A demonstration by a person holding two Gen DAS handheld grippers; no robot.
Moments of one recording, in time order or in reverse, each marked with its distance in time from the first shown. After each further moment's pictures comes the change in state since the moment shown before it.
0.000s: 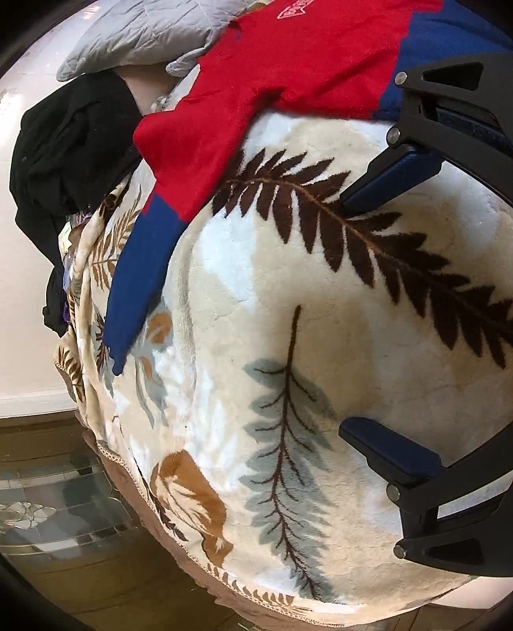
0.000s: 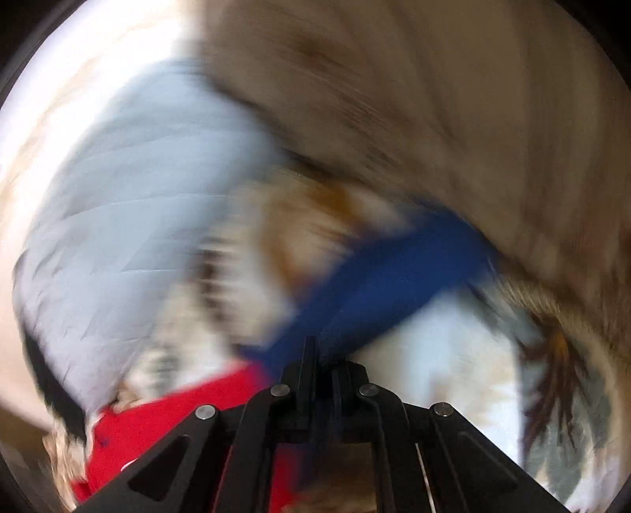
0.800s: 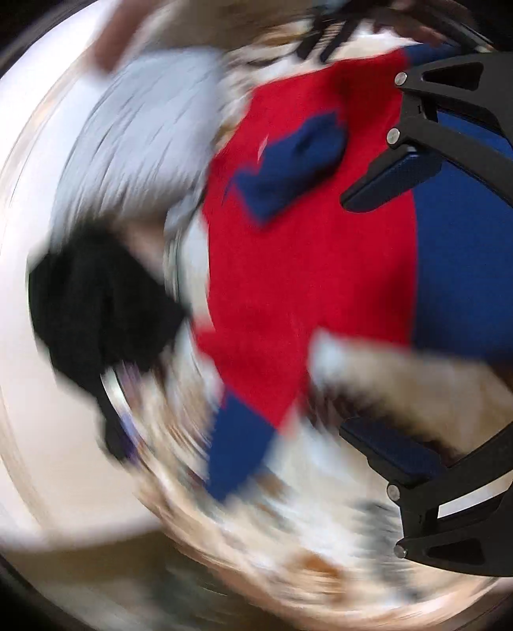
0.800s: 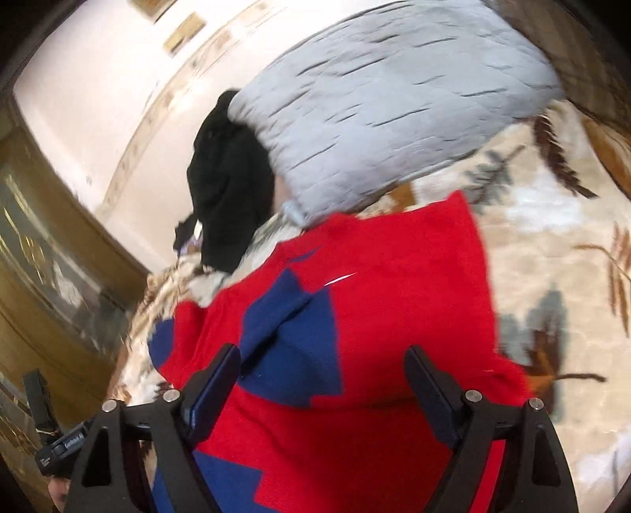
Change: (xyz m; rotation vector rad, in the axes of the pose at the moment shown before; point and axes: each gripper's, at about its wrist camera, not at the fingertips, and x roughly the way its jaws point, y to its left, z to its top) left arm -0.102 -0.163 0.031 0.407 -0.101 -0.272; right arm -0.012 0.122 -0.180 -0.196 0.179 0.495
